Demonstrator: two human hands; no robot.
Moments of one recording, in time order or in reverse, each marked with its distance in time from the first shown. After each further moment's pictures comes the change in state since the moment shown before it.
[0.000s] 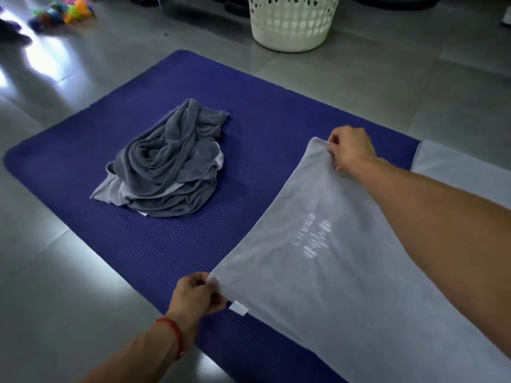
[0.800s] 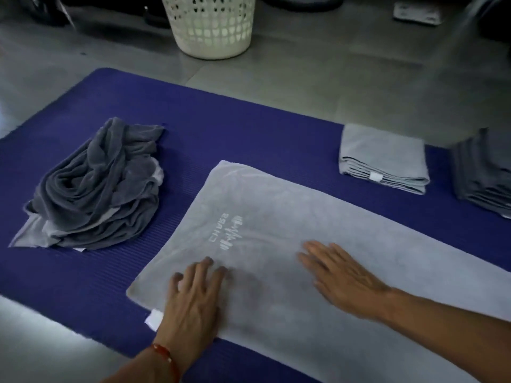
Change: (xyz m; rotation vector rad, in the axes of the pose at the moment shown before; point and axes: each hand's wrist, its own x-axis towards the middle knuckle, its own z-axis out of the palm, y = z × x) left_hand 0.000 -0.007 0.044 1.367 -0.025 1.154; right_hand -0.265 0.166 0.066 -0.390 -0.268 -0.472
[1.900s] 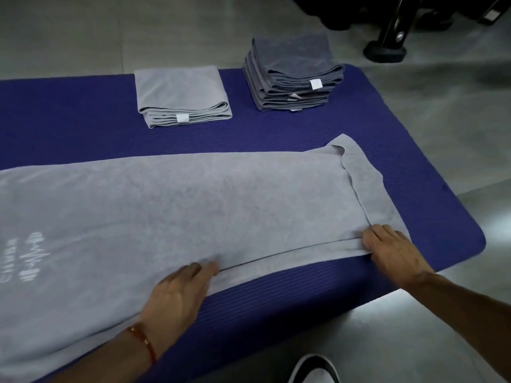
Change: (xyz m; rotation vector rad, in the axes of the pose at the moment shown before) left_hand 0.024 0.189 0.065 -0.277 -0.166 0.795; right_hand -0.401 0.050 0.051 0.010 -0.027 0.916
